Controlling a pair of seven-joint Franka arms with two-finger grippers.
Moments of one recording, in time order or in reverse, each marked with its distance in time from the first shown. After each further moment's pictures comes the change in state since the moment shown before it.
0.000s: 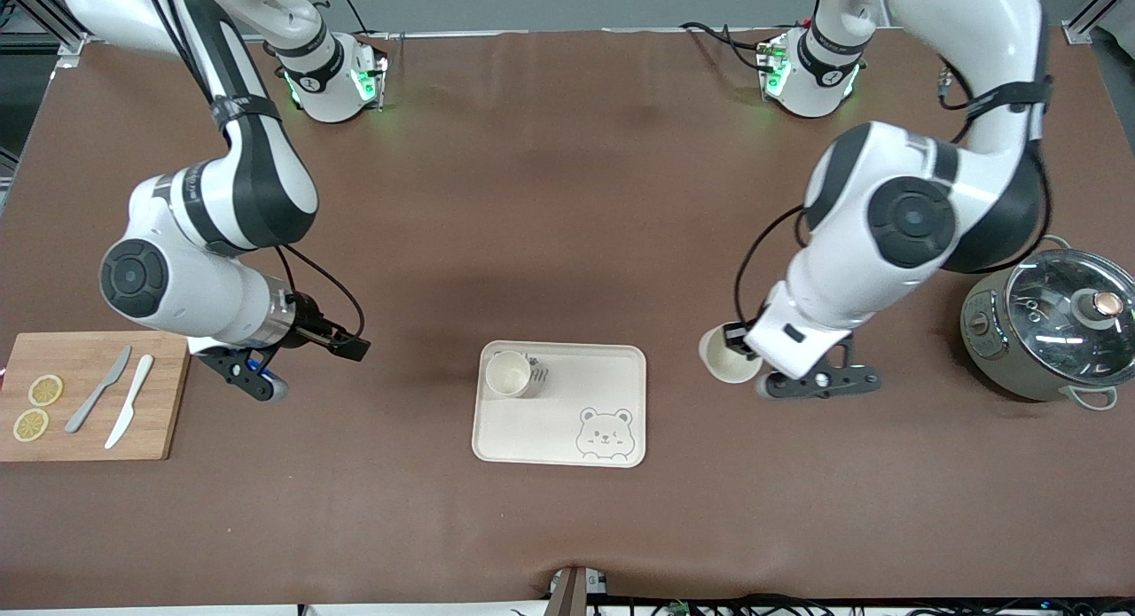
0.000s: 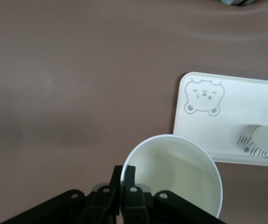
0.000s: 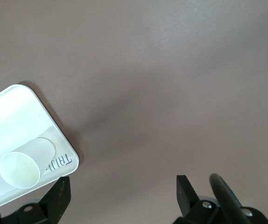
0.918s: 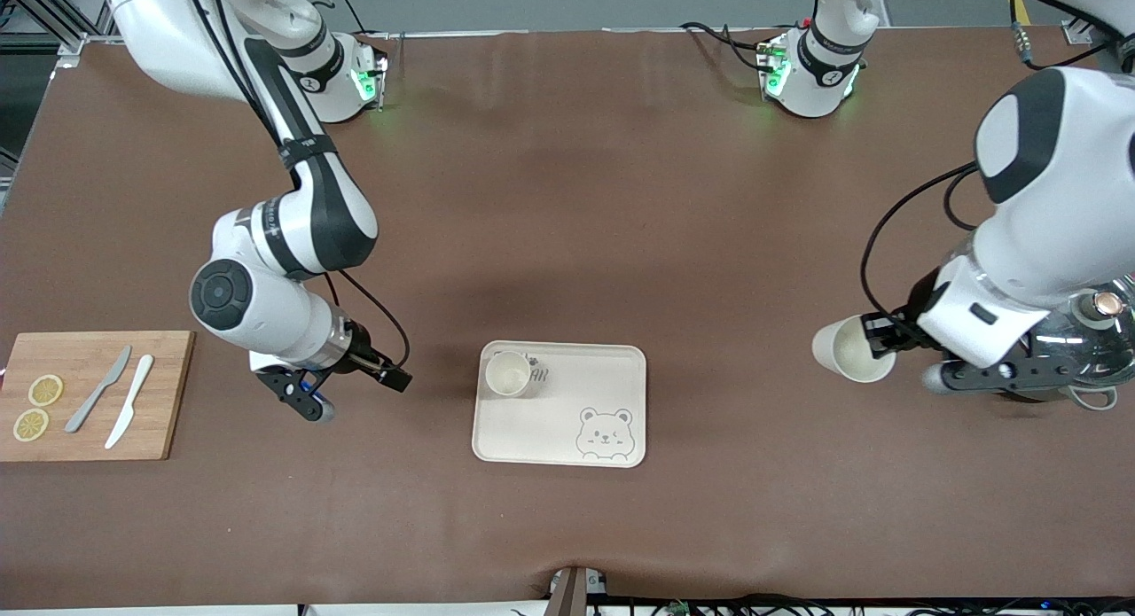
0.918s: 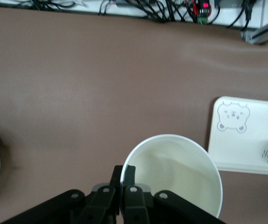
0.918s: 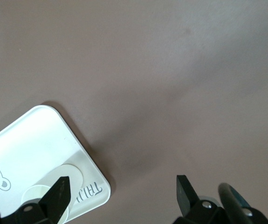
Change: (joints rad) left arm 0.165 -0.138 0.005 -0.068 0.000 0.040 0.134; right arm 0.068 0.111 0.002 0.001 0.013 0.228 0.119
